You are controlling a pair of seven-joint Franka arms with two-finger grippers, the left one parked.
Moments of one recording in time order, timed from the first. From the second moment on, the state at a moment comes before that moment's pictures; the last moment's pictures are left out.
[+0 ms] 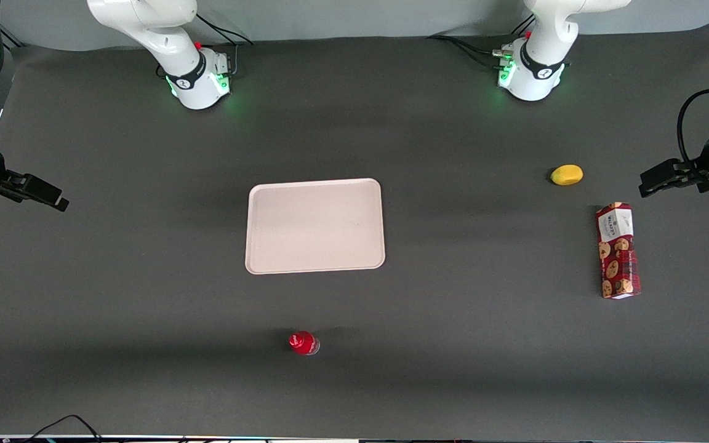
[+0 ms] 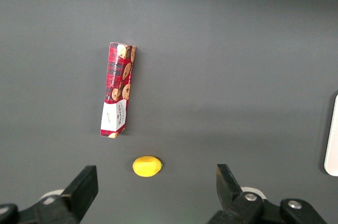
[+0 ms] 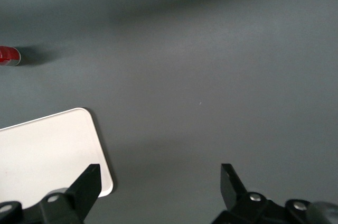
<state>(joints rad) 0.00 -0.03 -0.09 -1.73 0.02 1.75 0.16</state>
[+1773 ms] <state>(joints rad) 0.00 -0.03 -0.09 -1.73 -0.01 1.75 0.16</state>
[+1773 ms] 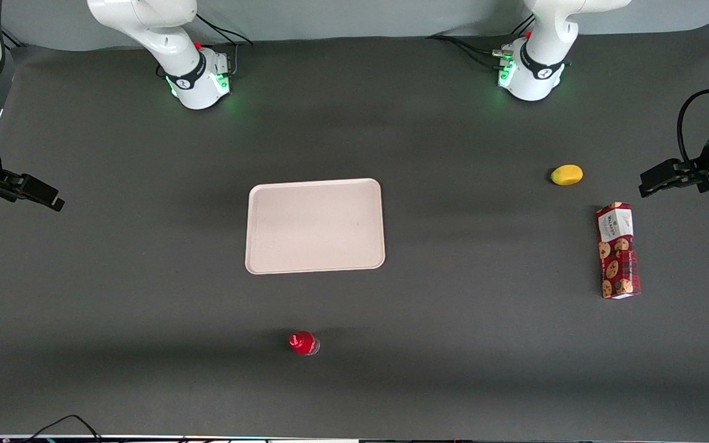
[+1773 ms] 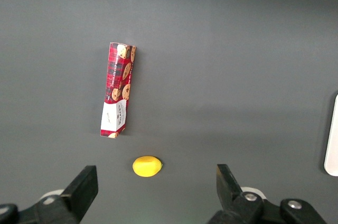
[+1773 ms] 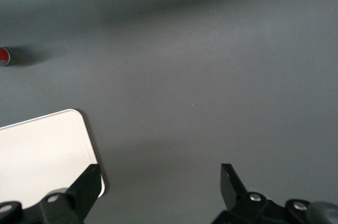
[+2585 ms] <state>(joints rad) 0.12 -0.02 -0.07 -1.72 -0.01 1.75 0.16</state>
